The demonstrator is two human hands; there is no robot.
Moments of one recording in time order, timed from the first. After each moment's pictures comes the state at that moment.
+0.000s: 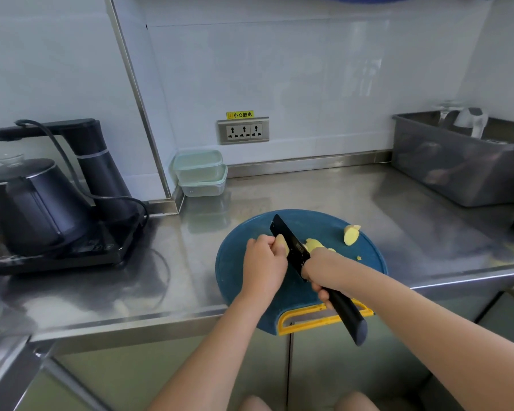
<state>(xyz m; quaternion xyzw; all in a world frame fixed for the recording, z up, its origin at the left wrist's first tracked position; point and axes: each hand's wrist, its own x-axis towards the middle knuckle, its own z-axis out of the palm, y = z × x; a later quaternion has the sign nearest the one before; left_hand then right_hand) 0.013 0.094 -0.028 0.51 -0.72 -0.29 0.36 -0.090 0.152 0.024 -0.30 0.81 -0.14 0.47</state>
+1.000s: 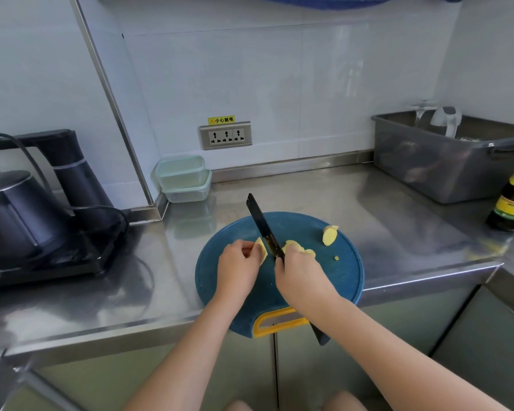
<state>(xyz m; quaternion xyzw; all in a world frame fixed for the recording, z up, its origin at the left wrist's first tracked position) 0.015 0.092 -0.028 0.53 -0.70 -0.31 0.37 -0.076 0.182 0.012 -0.56 0.77 -0.26 0.16</state>
